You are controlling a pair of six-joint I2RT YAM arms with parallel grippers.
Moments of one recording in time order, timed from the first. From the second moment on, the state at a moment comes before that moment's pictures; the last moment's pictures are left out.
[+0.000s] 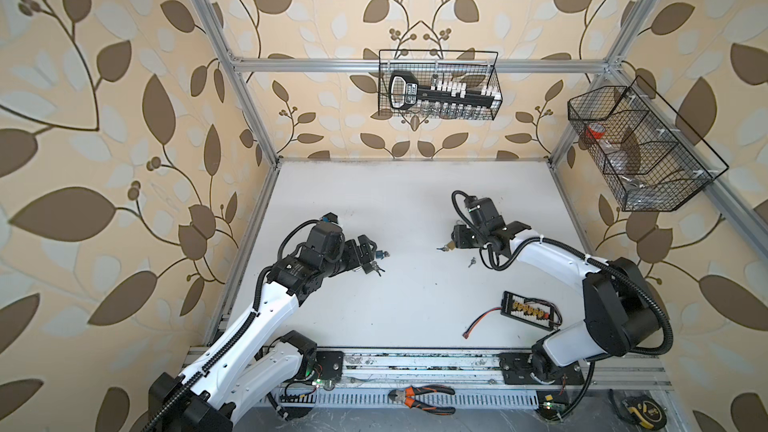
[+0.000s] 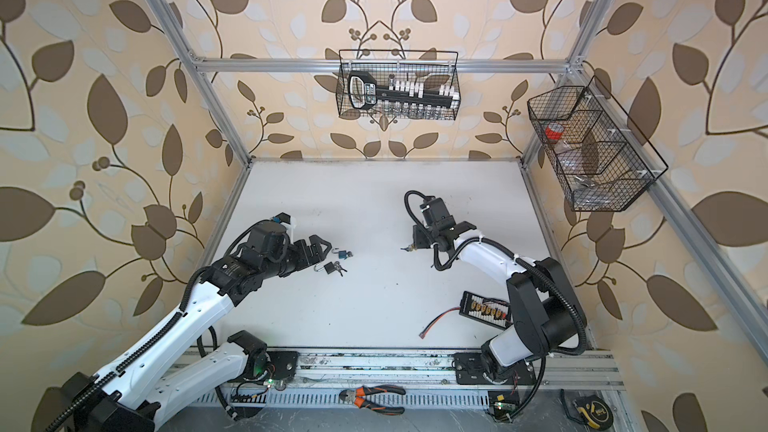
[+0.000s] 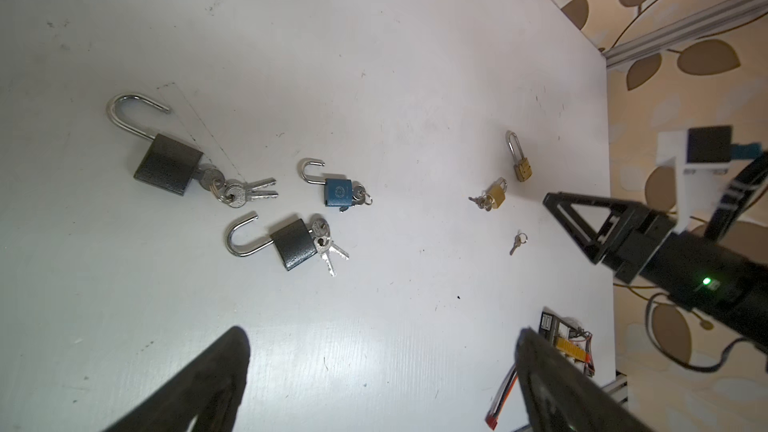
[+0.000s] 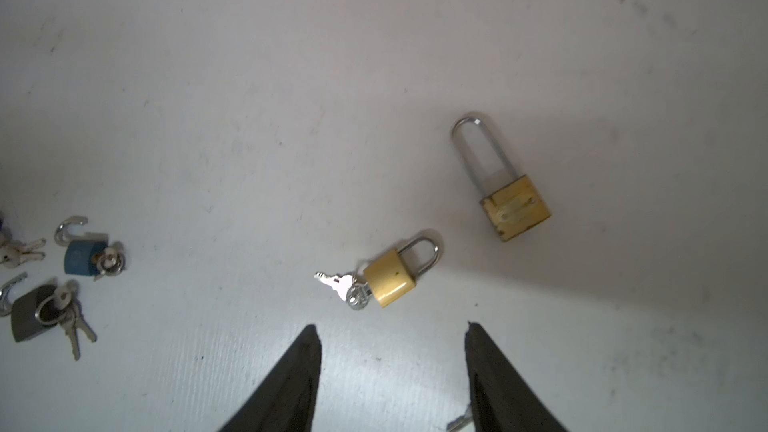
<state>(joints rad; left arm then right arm) -0.38 0.89 0.73 -0.59 0.15 -0.79 0.46 1.53 0.90 -0.34 0.06 0.38</state>
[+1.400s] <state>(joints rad) -0.31 0.85 0.70 -0.58 0.26 -0.80 0.53 1.87 1.12 -0.41 0.12 0.41</state>
